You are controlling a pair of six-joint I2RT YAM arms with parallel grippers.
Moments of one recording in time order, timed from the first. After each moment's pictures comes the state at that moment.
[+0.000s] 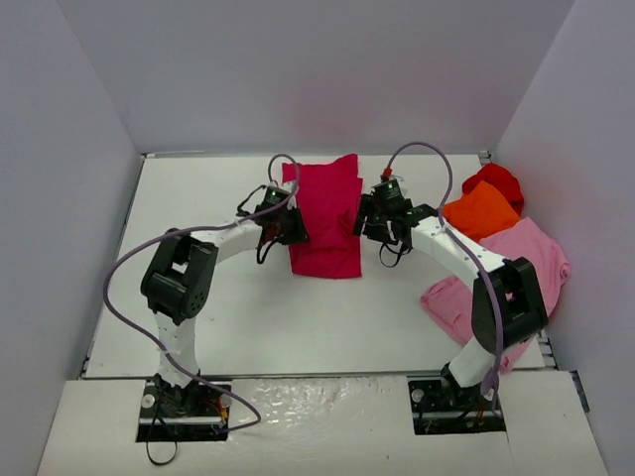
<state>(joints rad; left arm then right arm) -0.47 1.98 1.29 -0.09 0.25 -0.60 0.43 1.62 1.17 -0.40 0.10 0.60</state>
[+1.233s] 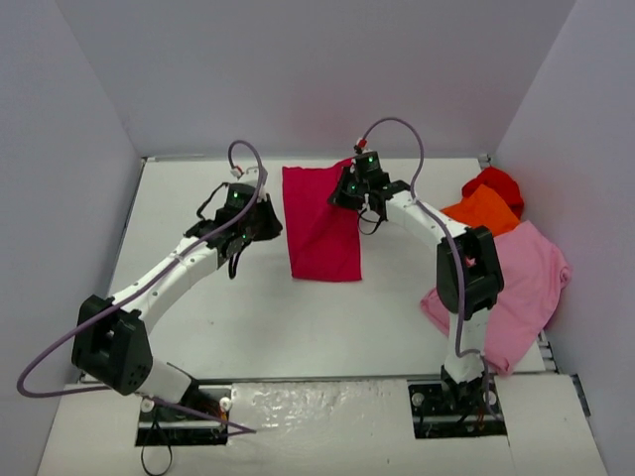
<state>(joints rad) -0.47 1.44 1.15 -0.31 0.01 -0.51 0.43 1.95 1.52 -0.23 -0.13 0.64</state>
